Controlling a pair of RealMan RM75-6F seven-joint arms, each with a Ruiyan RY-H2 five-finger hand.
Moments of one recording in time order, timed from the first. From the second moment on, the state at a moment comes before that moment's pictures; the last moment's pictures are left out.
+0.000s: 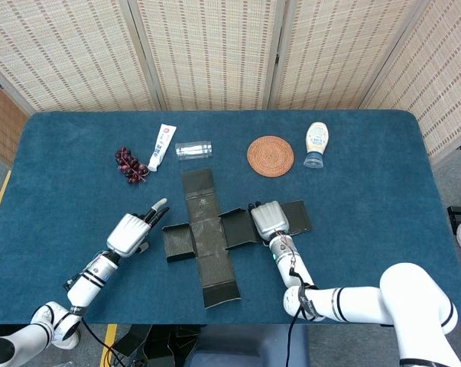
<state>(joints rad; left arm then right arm) -0.62 -1.79 -0.02 -0.74 1.65 1.16 -0.10 1.09 -1.69 0.13 -1.46 -0.32 1.02 -1.02</state>
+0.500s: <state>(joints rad) -0.65 -1.82 -0.01 -0.75 1.64 1.17 -0.10 1.09 -1.69 0.13 -1.46 -0.33 1.01 -1.00</state>
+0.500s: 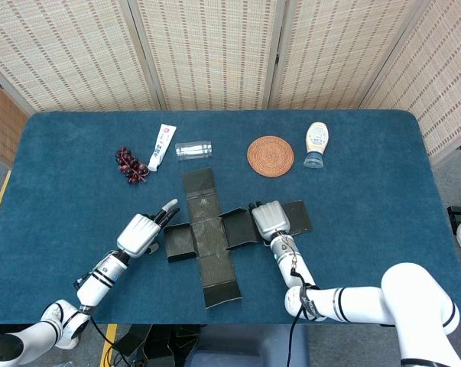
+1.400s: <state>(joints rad) -0.69 -1.83 -0.05 -0.83 1.58 1.14 -0.21 1.08 -1.68 0.12 -1.47 -0.38 1.01 -0.97</state>
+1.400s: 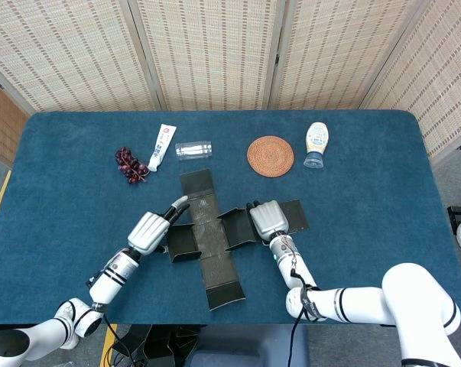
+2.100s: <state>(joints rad) -0.71 -1.70 -0.06 -1.12 1.50 1.00 -0.50 1.18 -1.62 0.04 -1.56 -0.52 1.03 -1.18</state>
